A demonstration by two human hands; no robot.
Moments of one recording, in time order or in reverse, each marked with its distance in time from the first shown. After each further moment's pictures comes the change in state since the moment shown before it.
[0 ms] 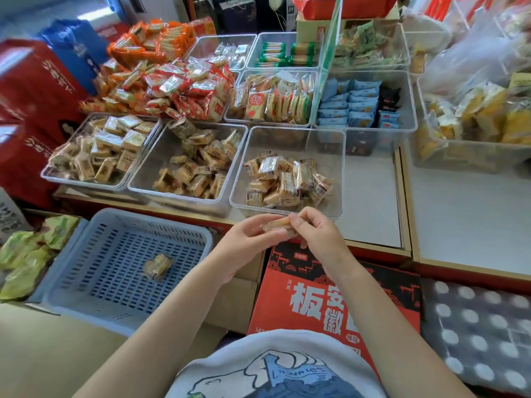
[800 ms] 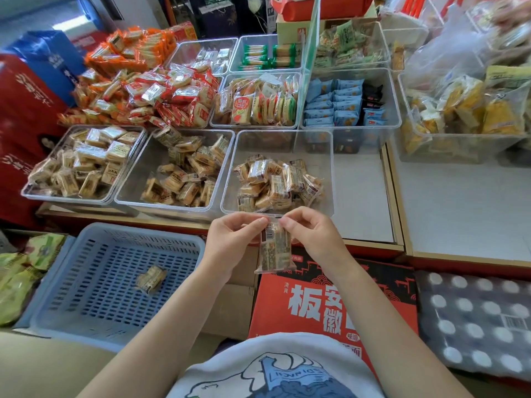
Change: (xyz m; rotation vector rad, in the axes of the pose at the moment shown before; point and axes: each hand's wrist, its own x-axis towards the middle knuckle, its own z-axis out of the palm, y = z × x) left_hand 0.014 -0.003 -0.002 -0.192 0.282 0.150; right_hand 0.006 0.006 -0.005 0.007 0.069 -0.117
